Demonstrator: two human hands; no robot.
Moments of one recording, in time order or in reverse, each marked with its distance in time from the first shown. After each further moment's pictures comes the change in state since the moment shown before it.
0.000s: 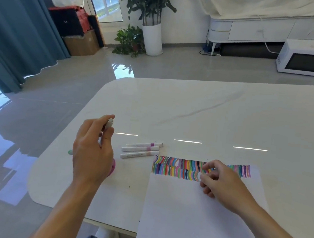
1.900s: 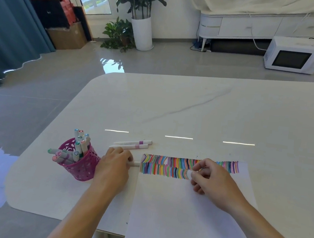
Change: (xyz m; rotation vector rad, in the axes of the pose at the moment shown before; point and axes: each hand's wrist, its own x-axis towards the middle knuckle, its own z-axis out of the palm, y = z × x) left_hand -0.036 -0.025 0.071 0.469 -0.728 -0.006; right_hand -0.001 0.003 -0.002 0.062 0.016 0.022
